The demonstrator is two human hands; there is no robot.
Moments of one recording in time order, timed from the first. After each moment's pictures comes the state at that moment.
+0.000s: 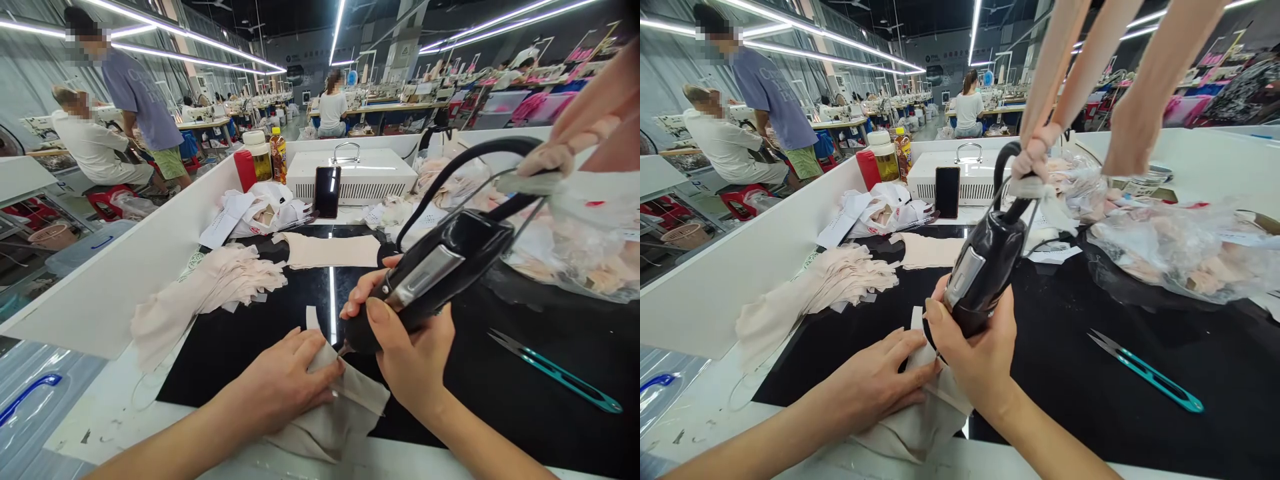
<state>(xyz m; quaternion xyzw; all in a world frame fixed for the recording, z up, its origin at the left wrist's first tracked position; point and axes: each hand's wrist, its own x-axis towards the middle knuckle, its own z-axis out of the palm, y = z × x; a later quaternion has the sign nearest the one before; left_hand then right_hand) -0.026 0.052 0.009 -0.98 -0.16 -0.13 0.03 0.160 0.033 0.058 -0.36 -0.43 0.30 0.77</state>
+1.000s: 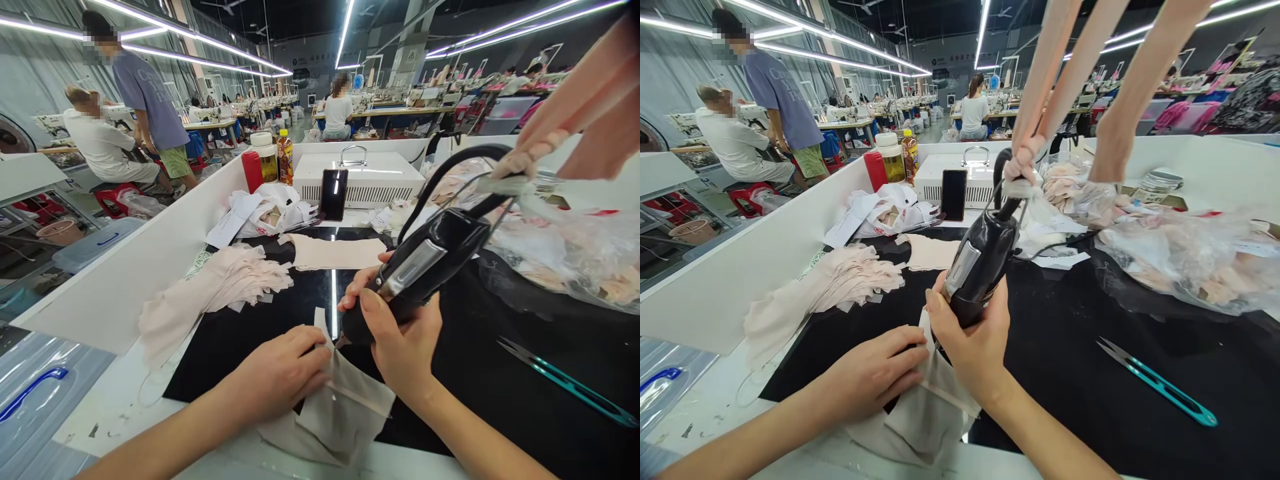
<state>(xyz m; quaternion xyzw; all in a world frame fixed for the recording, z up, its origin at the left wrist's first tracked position) -0.035 0.063 0.012 -0.96 -0.19 -0.17 -0.08 0.152 0.047 0.055 -0.36 -0.43 0.31 0.77</state>
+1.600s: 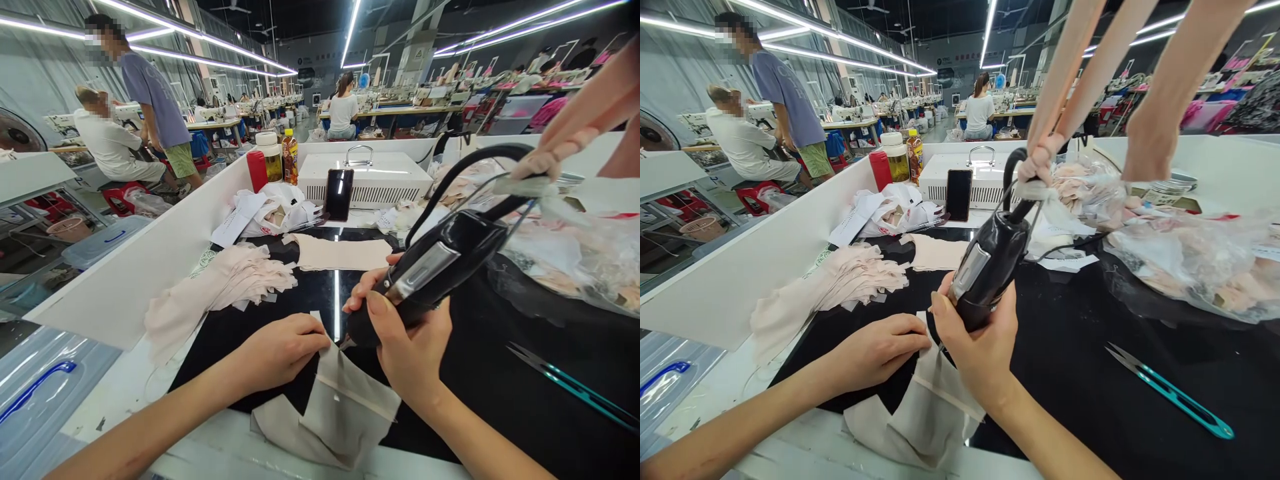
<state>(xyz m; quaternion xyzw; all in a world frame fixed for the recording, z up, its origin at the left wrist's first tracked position) -0.038 0.091 0.015 -0.95 -0.18 -0.18 -0.18 0.152 0.047 0.058 -0.36 -0.43 0.30 0.77</state>
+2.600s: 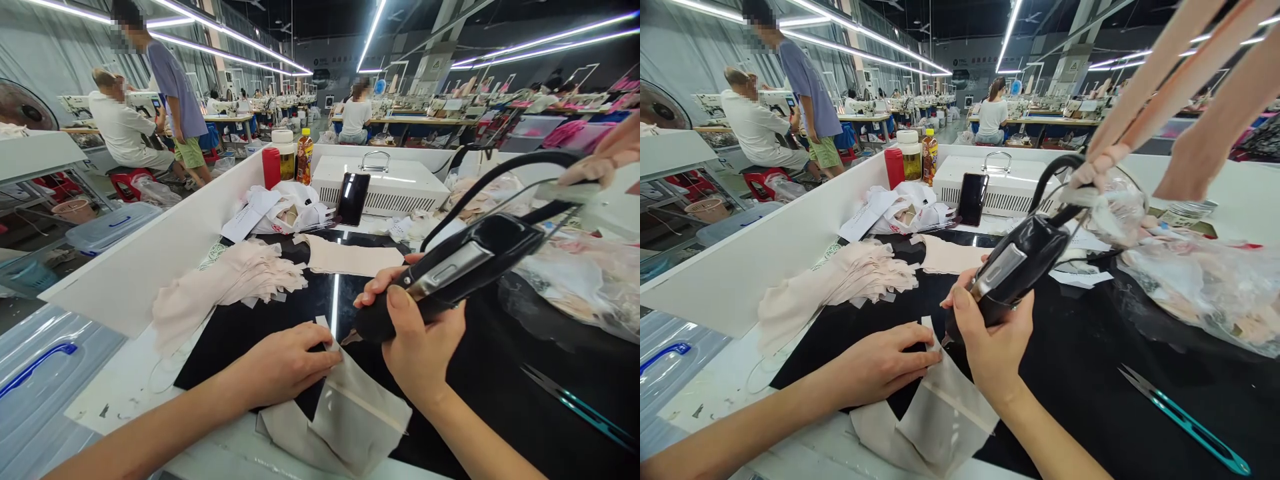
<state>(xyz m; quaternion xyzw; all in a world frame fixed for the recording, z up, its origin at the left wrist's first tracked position) -0.042 0.076 0.005 -0.96 -0.18 -0.19 -0.11 0.152 0.060 0.052 -0.34 -0.44 0.30 0.78</state>
